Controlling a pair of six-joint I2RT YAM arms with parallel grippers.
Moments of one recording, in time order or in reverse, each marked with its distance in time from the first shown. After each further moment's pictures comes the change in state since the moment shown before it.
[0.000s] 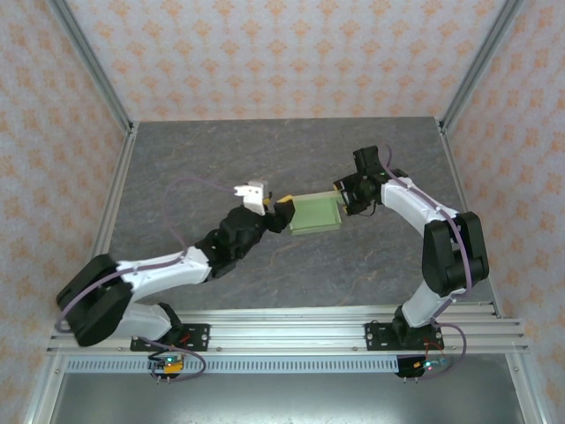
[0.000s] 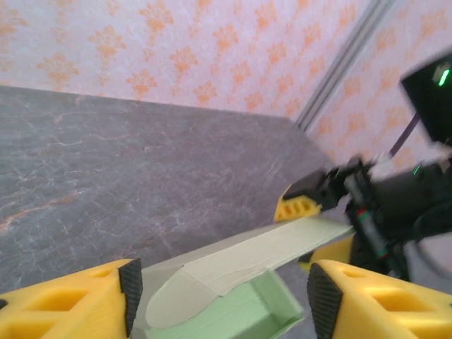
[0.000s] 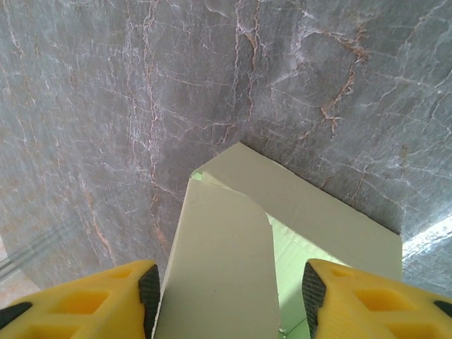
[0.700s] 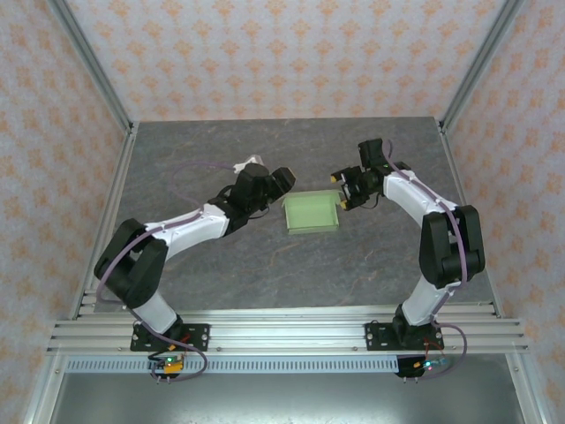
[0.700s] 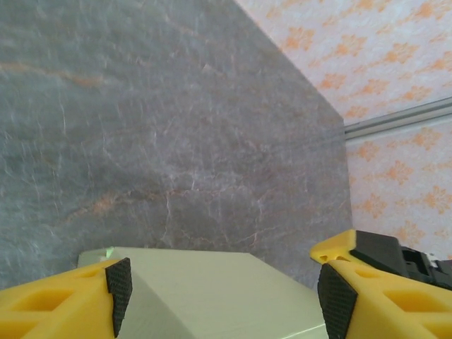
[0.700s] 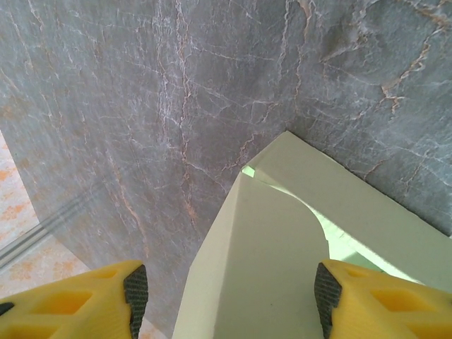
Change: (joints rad) left arm 0.204 0.361 0.388 -0.375 0.265 -0.593; right arm -0.048 0.059 0.077 -0.009 -0.156 -0.016
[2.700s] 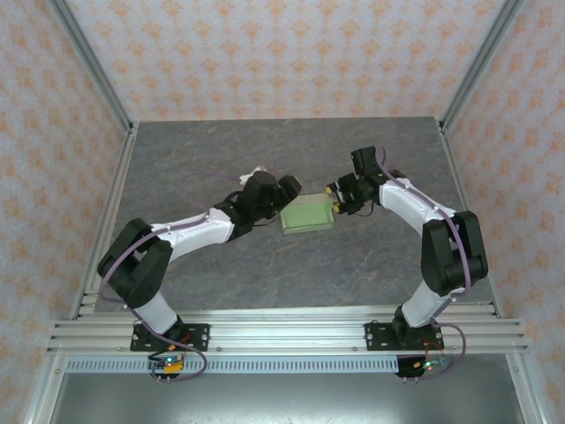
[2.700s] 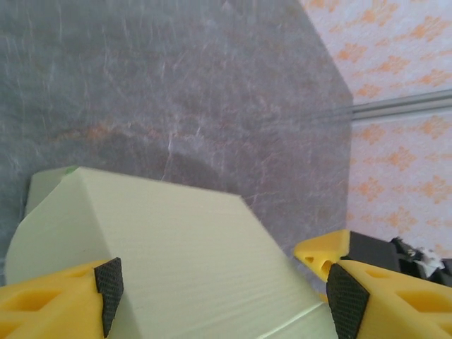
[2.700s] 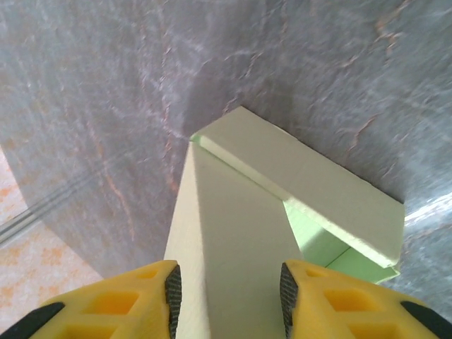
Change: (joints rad) left arm -0.042 -0.015 -0.026 -0.024 0.019 -0.125; right arm 0.062 -0.053 -0.076 0.047 0.009 0.034
